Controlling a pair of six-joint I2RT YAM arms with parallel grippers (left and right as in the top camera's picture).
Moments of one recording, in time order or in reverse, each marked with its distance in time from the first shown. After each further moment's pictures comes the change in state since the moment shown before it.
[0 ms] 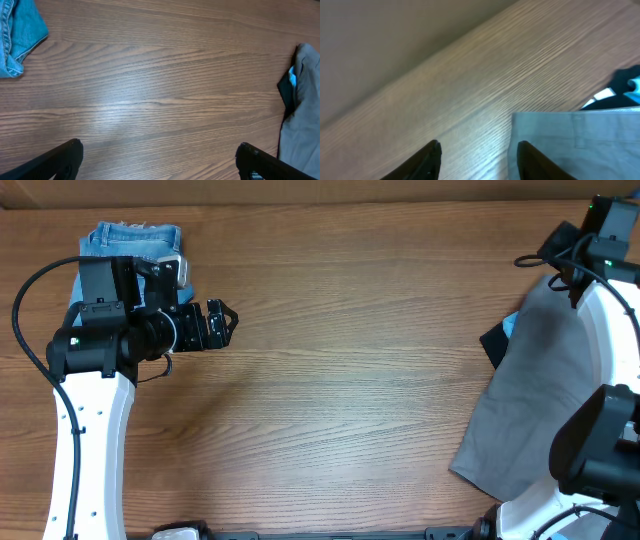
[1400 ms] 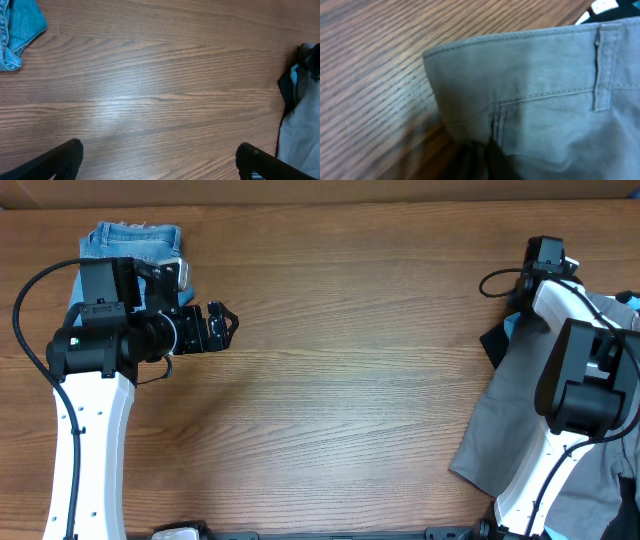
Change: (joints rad) left arm 0.000 0.000 0.000 -0.021 0.000 0.000; right arm 0.026 0.376 0.009 -0.032 0.335 -0.021
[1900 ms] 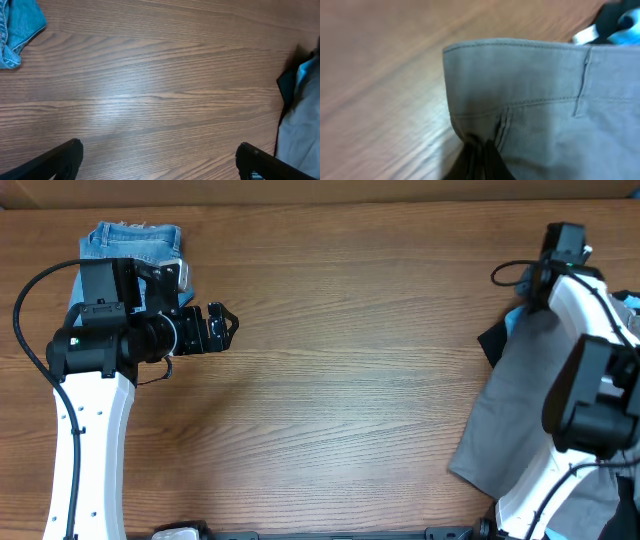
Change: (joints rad) left arm 0.000 0.000 0.000 -0.007 0.000 0.000; right arm -0.015 -0.153 0.008 -0.046 -0.166 -0.002
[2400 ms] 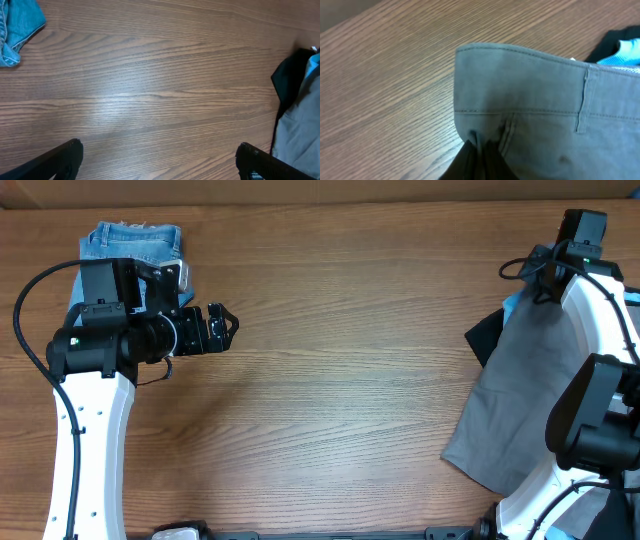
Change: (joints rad) left arm 0.000 0.000 0.000 -0.008 0.000 0.000; right arm -0.003 -0.094 0.000 -0.002 -0.161 -0.059
